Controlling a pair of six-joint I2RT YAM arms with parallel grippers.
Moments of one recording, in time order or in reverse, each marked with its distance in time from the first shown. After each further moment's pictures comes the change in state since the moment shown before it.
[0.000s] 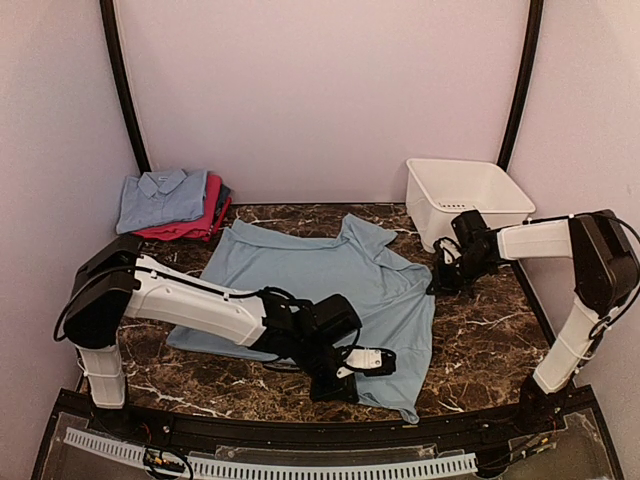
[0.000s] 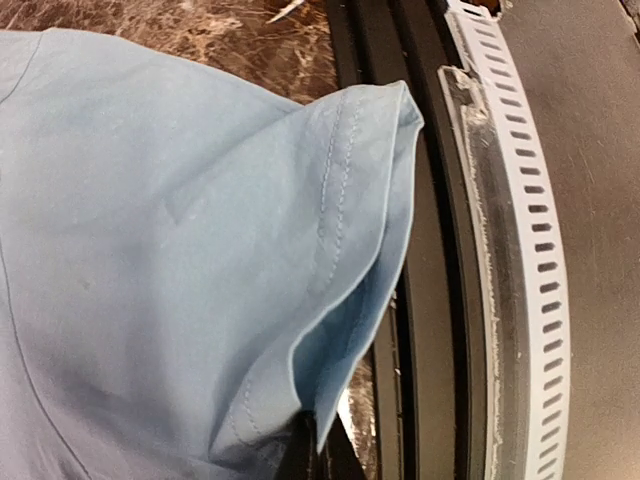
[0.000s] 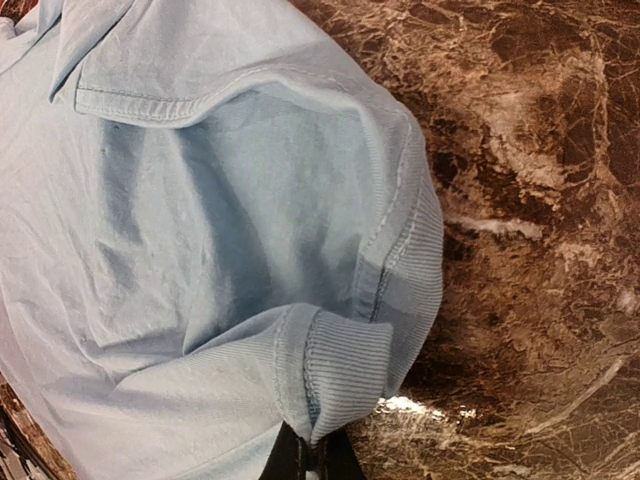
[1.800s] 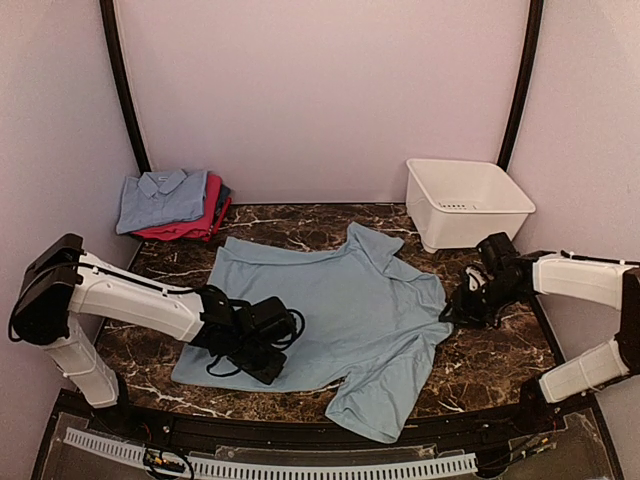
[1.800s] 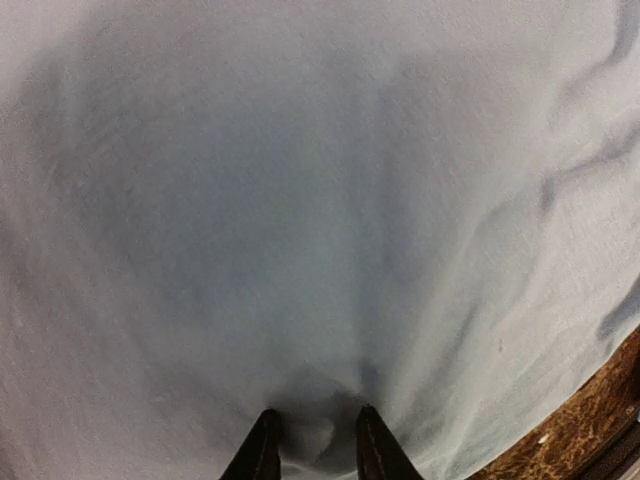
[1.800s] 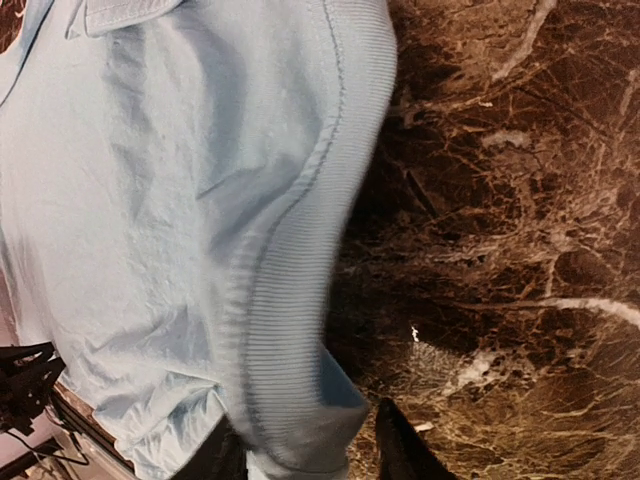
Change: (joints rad) left arm 0.134 -0.307 -0.385 -0.126 -0.553 -0.777; right arm -0.003 -0.377 -0.291 -0.138 -0.051 0.198
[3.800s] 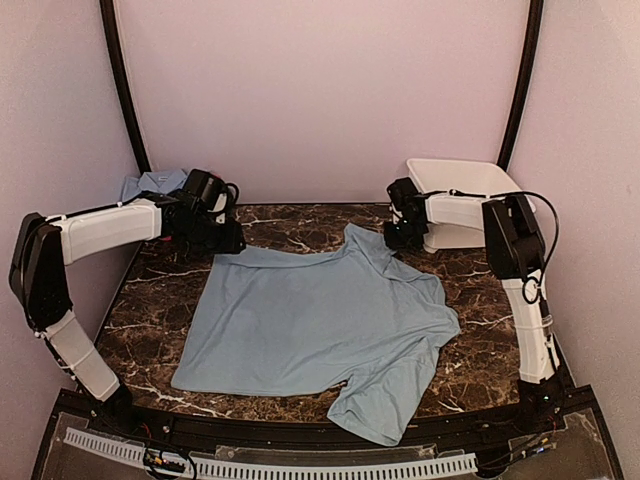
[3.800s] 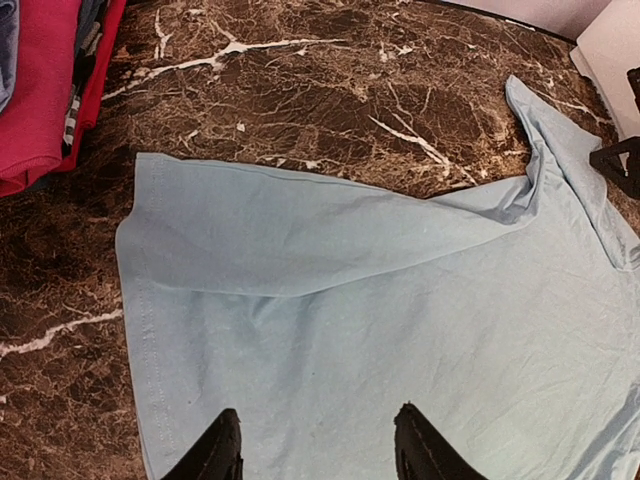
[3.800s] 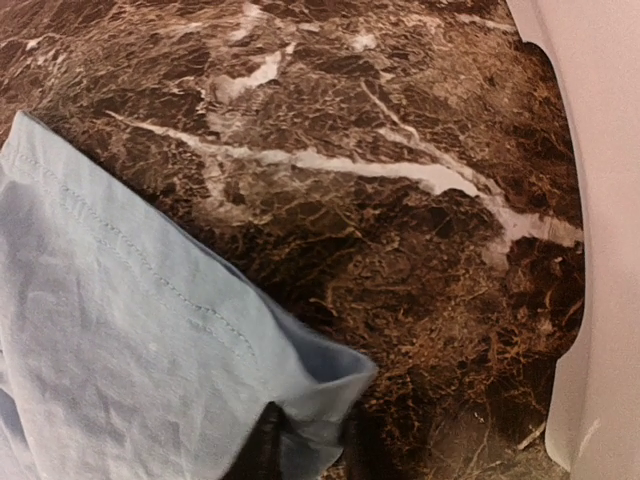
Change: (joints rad) left arm 0.646 -0.011 0.366 0.013 0.082 0.205; right arm 0.143 1.034 1.186 -0.003 0.489 -0.210
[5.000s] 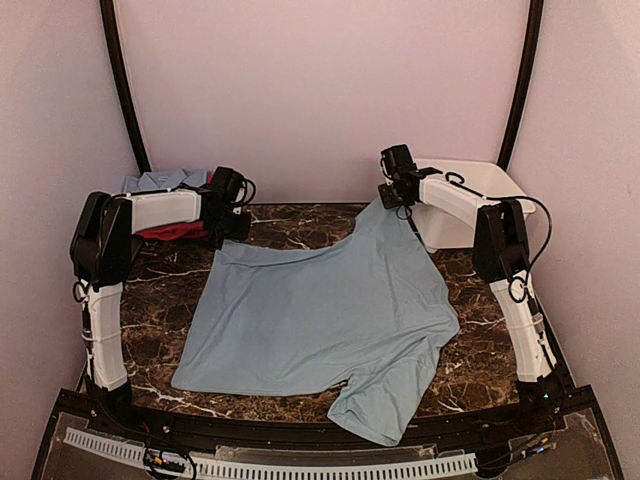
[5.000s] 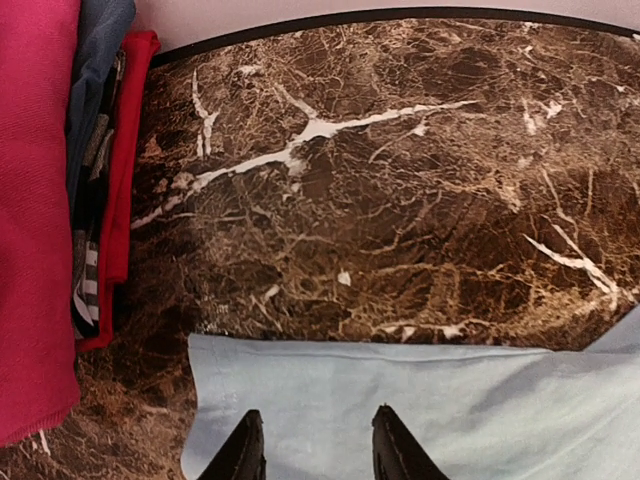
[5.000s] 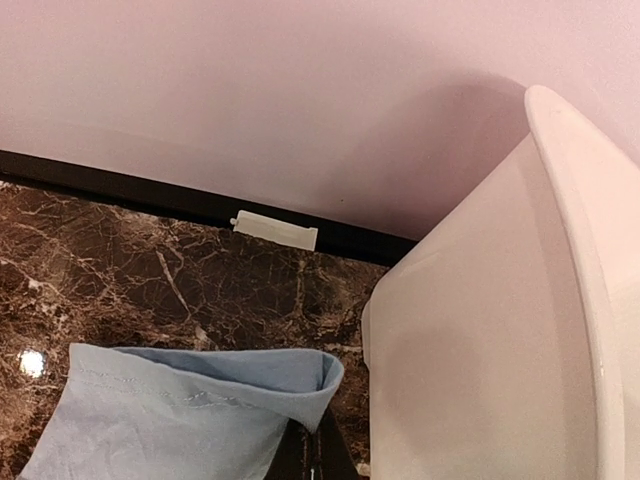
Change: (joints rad) left arm 0.088 0.433 0.358 0.057 -0.133 0.196; right arm 0.006 0.150 0.447 0.053 0.284 -0.321
